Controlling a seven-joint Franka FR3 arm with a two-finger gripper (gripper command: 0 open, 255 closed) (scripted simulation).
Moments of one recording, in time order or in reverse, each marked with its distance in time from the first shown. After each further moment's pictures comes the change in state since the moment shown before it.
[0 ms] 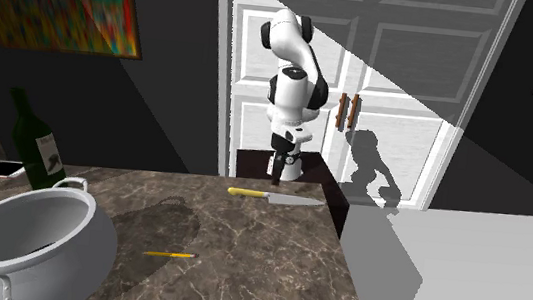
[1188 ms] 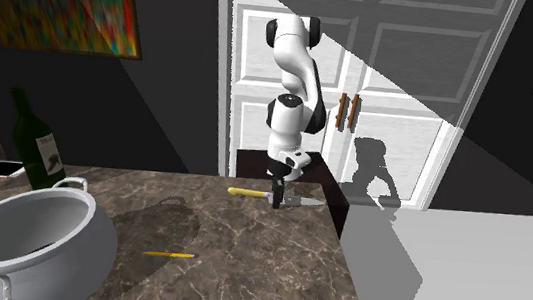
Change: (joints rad) arm 0.097 0.216 -0.127 -0.012 0.086 0.238 -0.275
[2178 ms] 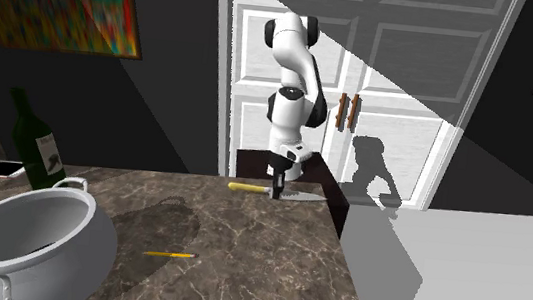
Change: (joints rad) arm -0.010 -0.048 0.018 0.021 -0.024 -0.063 0.021
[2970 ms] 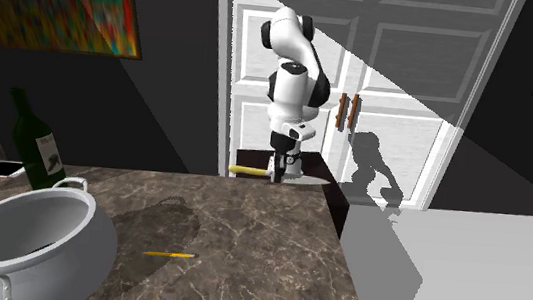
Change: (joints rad) arm -0.022 -0.117 0.053 0.085 -0.035 -0.193 0.031
